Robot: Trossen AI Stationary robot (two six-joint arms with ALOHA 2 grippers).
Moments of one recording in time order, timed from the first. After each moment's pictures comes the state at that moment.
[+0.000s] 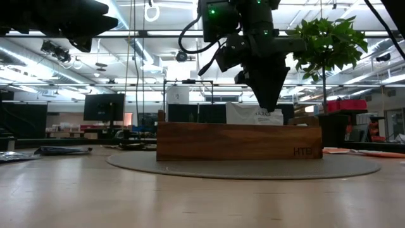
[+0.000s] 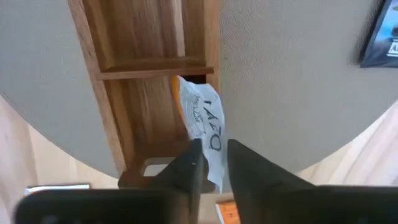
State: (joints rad) left arm -0.60 0.95 0.22 0.72 -0.65 -0.02; right arm 0.00 1.98 1.62 -1.29 0.00 -0.18
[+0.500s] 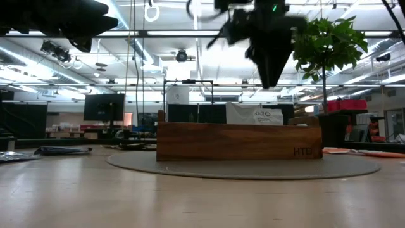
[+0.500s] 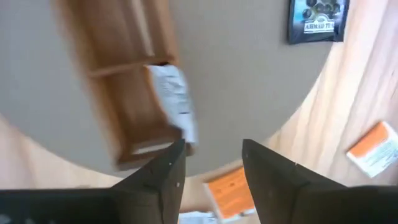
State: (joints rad) left arm -0.60 0.95 0.22 0.72 -0.65 -0.01; right arm 0.05 1.84 1.62 -1.32 0.11 0.00
